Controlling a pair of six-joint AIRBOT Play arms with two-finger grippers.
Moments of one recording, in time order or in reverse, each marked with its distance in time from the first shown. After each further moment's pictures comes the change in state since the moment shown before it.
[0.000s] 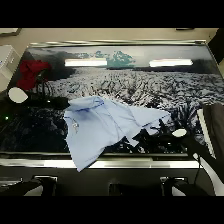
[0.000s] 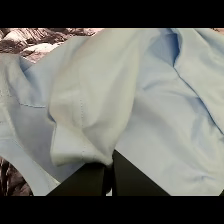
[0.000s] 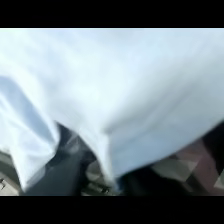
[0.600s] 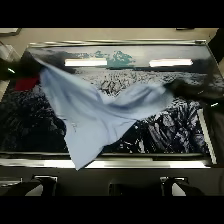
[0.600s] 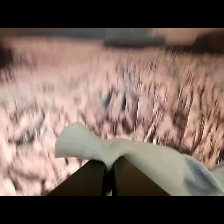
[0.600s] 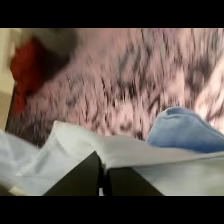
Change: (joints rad) left arm 0.076 0.111 0.454 0.014 0.047 0.017; right arm -0.332 0.158 0.778 -0.028 0.198 -0.202
